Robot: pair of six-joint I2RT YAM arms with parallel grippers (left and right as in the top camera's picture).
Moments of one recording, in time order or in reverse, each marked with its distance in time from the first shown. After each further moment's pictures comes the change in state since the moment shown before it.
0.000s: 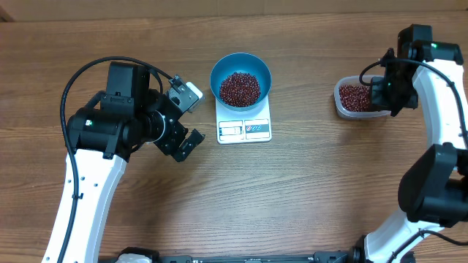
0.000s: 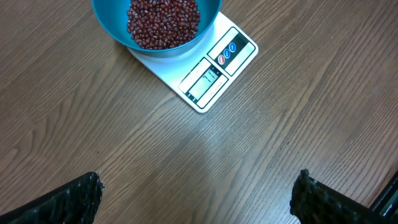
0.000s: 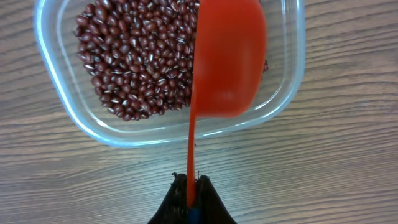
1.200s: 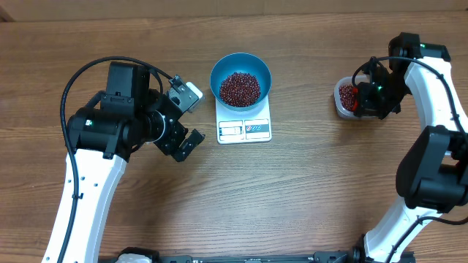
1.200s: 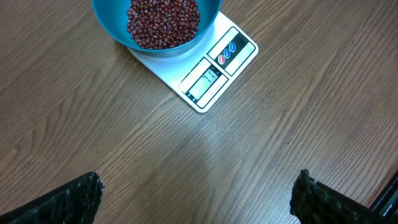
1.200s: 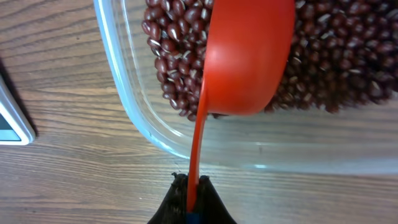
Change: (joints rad) left arm 0.000 0.000 0.000 0.000 0.000 0.000; right arm -0.001 0.098 0.000 -0.027 -0.248 -0.093
